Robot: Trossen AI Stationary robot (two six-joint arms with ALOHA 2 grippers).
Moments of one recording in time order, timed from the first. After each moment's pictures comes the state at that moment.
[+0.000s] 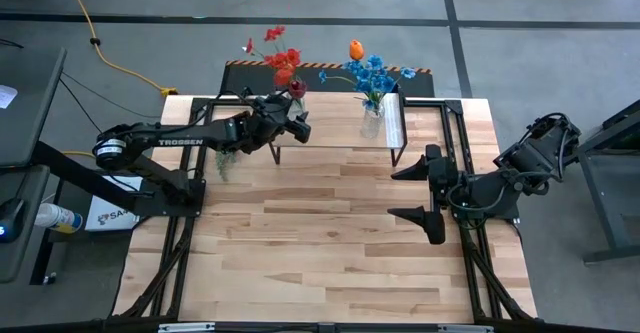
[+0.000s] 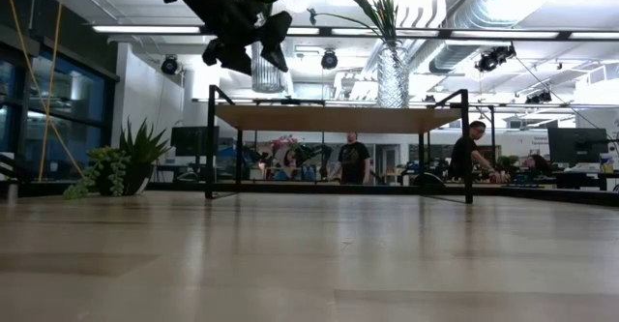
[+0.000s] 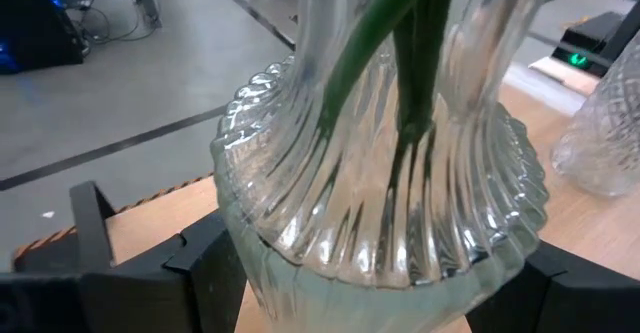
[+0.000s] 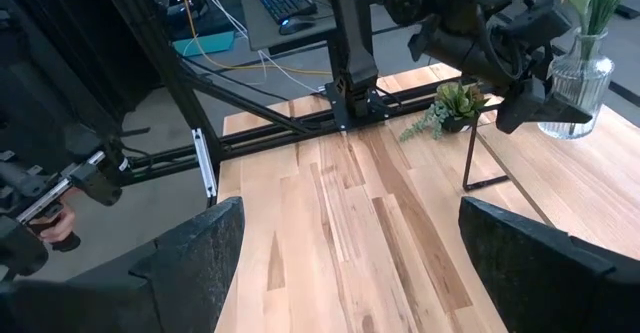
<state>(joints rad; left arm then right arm) 0.27 1.38 1.01 -0.09 -0.63 -0.35 0.63 1.24 1.62 -0.85 0.63 0.54</state>
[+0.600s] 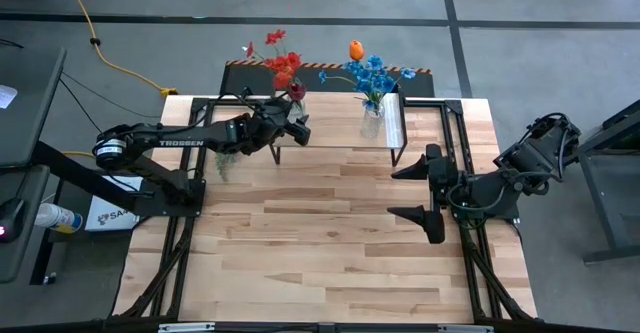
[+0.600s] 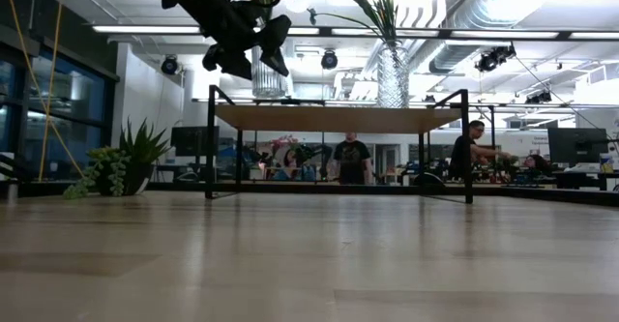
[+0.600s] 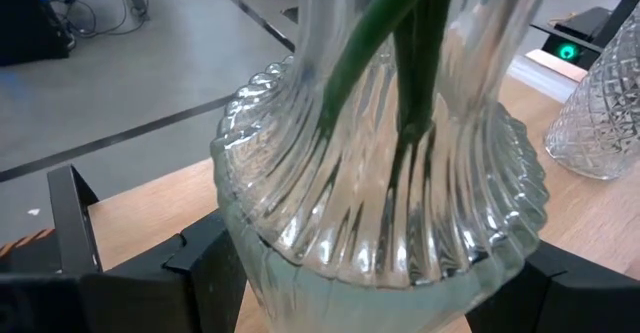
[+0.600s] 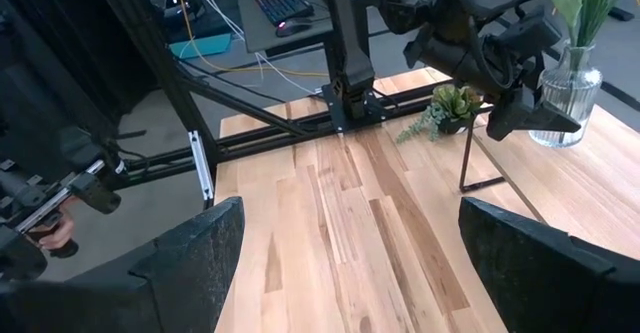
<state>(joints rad) 0.27 1.38 0.98 -0.06 -0.60 -0.35 0.63 1.24 1.62 -0.85 0.64 0.54</state>
